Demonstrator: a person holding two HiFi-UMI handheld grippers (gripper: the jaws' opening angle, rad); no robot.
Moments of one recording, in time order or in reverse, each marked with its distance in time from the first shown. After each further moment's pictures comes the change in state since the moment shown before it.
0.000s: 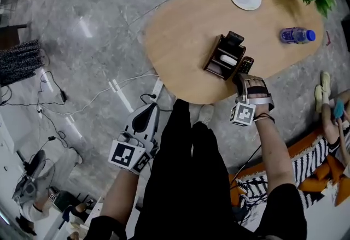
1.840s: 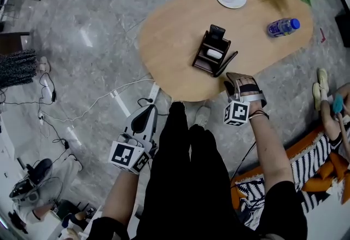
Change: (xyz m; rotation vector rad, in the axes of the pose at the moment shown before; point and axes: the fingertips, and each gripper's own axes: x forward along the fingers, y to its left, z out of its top) left arm -0.009 -0.045 -0.013 0.059 -0.024 0.005; right arm -0.027 0.012 0.004 0.116 -0.138 0.011
